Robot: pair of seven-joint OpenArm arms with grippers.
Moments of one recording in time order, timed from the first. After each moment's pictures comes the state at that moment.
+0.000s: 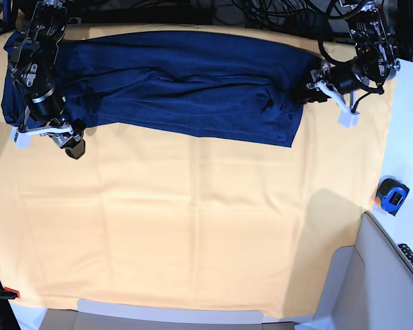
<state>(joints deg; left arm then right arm) 14.3 -13.8 -23.2 88.1 -58.2 -21.5 71.5 -13.8 13.1 22.2 105.8 51.3 -8.0 -44.2</state>
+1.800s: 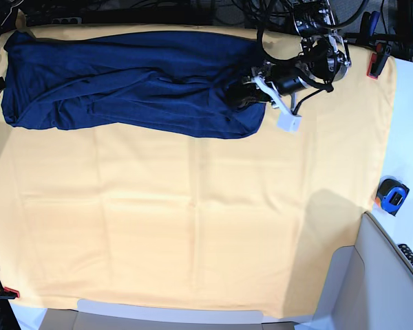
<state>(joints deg) 13.3 4.8 -15.4 102.7 -53.9 -20.8 76.8 -23.9 14.1 52.8 103.0 51.3 -7.8 -44.2</state>
